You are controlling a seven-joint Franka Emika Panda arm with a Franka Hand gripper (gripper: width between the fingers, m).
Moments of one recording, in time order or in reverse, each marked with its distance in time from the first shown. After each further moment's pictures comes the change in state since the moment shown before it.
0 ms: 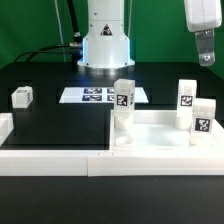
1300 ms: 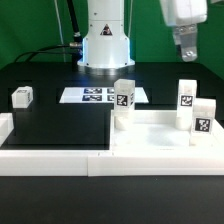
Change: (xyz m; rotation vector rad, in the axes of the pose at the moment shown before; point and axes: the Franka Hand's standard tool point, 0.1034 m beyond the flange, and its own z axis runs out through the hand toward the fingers) arm 0.050 0.030 -0.012 0.007 0.014 -0.326
